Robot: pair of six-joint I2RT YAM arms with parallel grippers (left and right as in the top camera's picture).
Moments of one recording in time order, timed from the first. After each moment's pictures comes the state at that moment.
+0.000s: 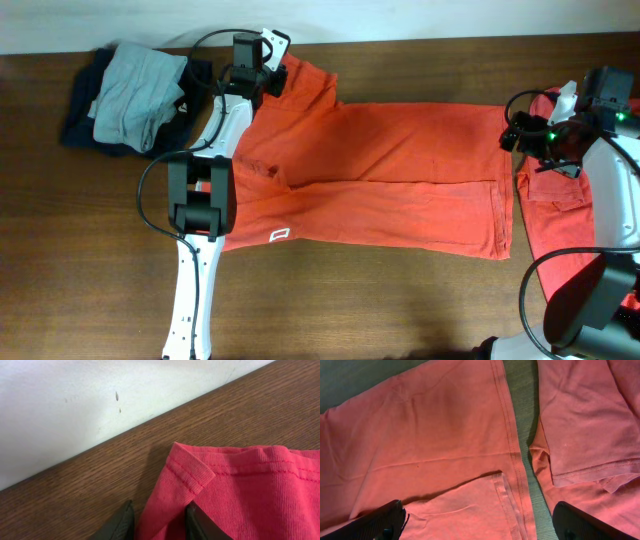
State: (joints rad) left arm -0.18 2.79 2.37 -0.22 0.12 0.27; right arm -0.35 1.71 1.46 -0.92 -0.19 0.11
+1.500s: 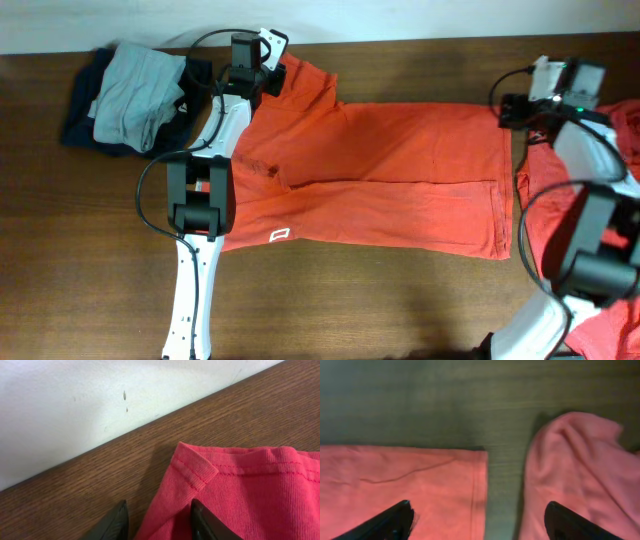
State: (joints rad) left arm -0.17 2.79 2.37 -0.21 0.12 0.26; right arm -0.33 2.03 1.46 -0.31 -0.13 -0.25
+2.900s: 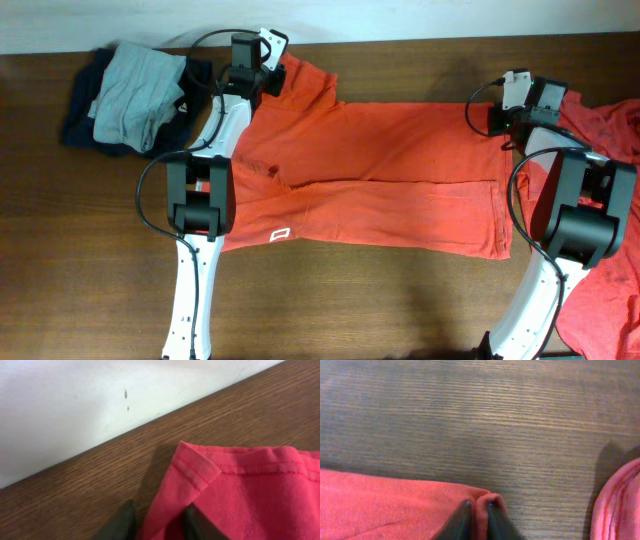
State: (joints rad) left arm -0.17 2.79 2.37 -0.22 0.11 0.26; right arm -0.31 2.28 1.47 0.03 -0.17 -0.32
